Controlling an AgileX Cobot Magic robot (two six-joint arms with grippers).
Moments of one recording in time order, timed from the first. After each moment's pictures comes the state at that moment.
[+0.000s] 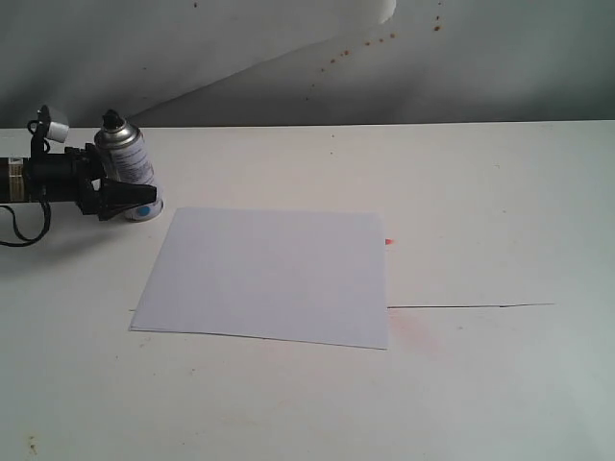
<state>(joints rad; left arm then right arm) 0.15 2.54 -1.72 1.71 -1.22 -1.11 -0.09 0.00 0.00 0.03 0.34 -0.02</state>
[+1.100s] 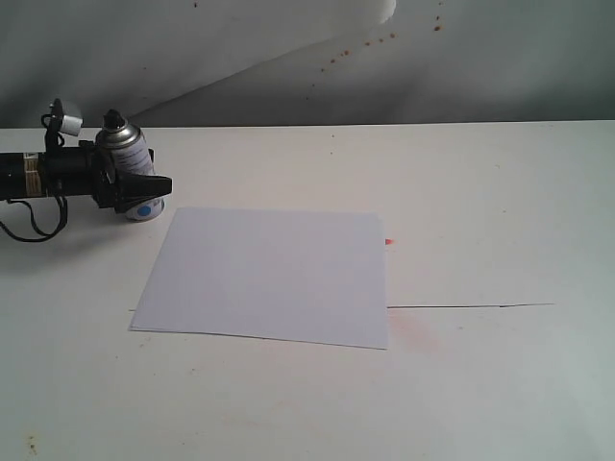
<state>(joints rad) 0.10 2.54 -1.72 1.65 -1.22 -1.09 -0.09 0.00 0.00 0.03 0.34 -0.02</state>
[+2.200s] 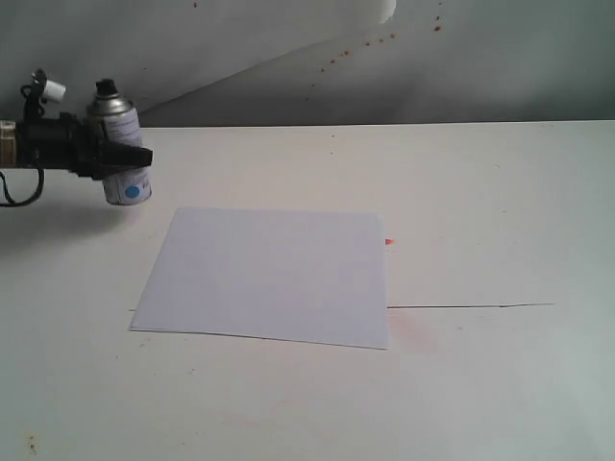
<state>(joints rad) 0.12 2.41 -1.72 1.77 -1.19 -1.33 -0.09 0.00 0.00 0.03 0.34 -0.02</state>
